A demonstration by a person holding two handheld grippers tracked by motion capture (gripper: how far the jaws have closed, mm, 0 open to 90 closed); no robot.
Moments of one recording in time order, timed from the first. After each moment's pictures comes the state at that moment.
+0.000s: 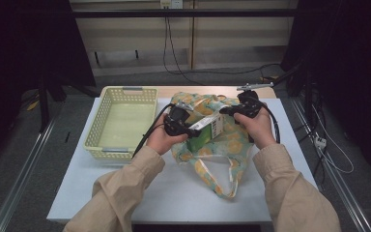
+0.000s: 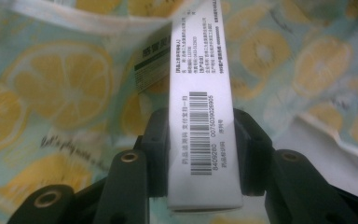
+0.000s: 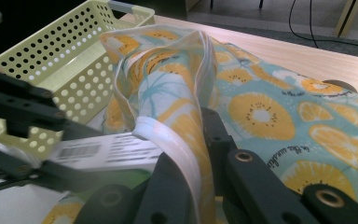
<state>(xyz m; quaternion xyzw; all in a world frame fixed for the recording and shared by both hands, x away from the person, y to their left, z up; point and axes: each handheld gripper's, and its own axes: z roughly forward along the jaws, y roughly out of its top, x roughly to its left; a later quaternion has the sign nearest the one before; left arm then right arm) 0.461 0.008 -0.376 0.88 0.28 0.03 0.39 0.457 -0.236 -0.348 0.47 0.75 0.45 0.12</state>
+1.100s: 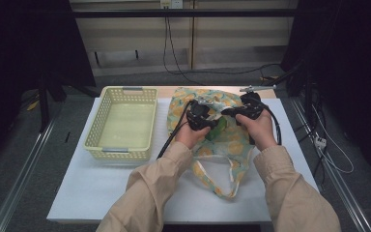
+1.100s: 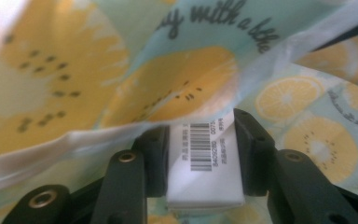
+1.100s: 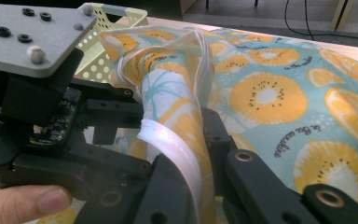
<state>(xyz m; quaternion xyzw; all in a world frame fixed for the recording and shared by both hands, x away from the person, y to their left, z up) 0.485 -0.055 -0.401 0.84 0.30 0.10 0.43 0.454 -0.243 -0.352 0.49 0.73 0.46 0.12</state>
